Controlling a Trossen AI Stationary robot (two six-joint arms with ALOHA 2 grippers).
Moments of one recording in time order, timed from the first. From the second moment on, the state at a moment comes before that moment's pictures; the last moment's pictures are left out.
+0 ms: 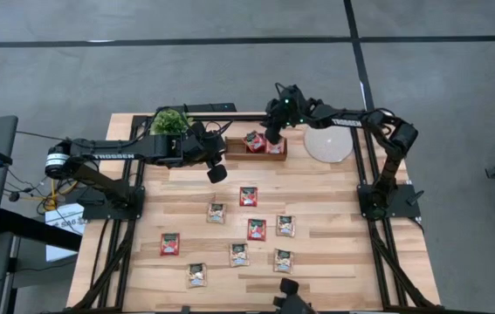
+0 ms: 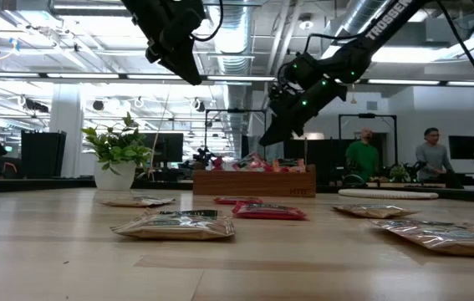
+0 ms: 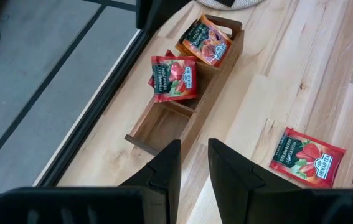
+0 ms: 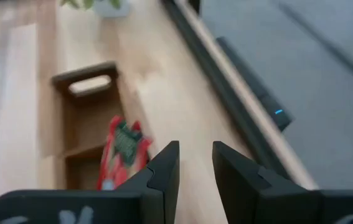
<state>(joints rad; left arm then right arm) 0.14 1.38 1.16 -0.57 -0.41 -0.10 -0.66 1.81 1.16 -0.03 -0.30 -0.24</state>
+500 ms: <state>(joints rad) 0.14 1.38 1.16 -0.54 -0.42 -0.07 -0.66 1.82 1.16 -0.07 -0.45 -0.24</state>
